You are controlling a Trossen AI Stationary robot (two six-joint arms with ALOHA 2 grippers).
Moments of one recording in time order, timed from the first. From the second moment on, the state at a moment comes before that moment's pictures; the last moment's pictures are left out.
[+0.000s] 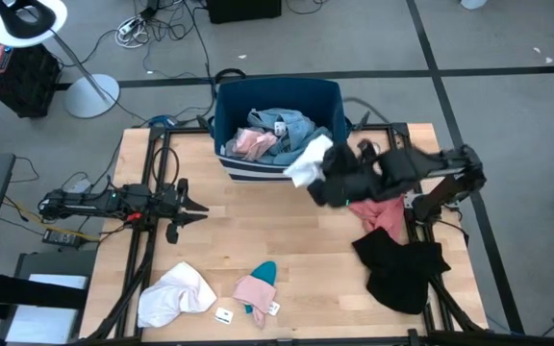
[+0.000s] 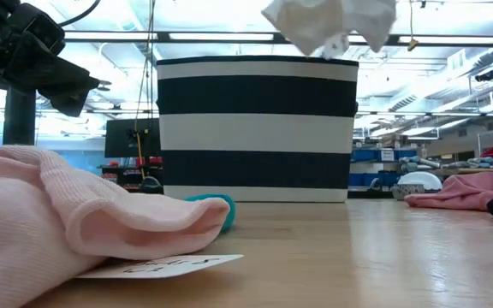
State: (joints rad) left arm -0.09 0.03 0.11 -0.22 -0.01 -0.16; right arm 0.25 1.62 1.96 -1.43 0.83 0.87
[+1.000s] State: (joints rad) left arm -0.09 0.03 0.11 -0.22 -0.02 -0.16; right arm -0.20 1.72 1.78 -1.06 0.50 0.61
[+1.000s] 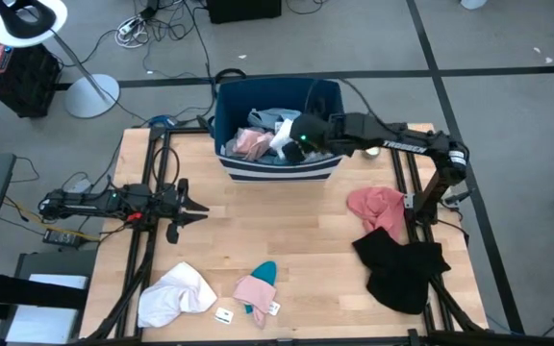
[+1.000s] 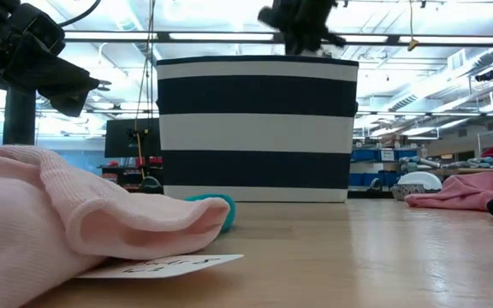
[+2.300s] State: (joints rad) left arm -0.09 0.03 0.11 -0.22 -0.01 -0.16; right arm 0.11 1.63 2.02 -1.46 0.76 0.81
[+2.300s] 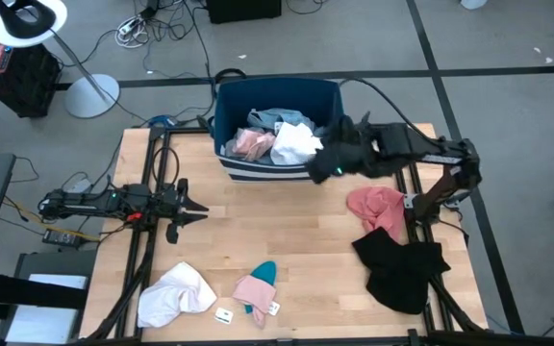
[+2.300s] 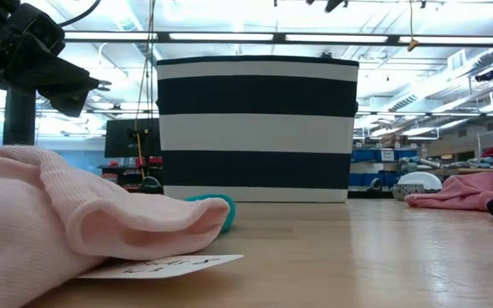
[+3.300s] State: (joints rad) left arm -0.09 0.03 0.11 -0.22 -0.01 -0.17; right arm 0.43 1.32 1.06 -1.36 0.45 1.75
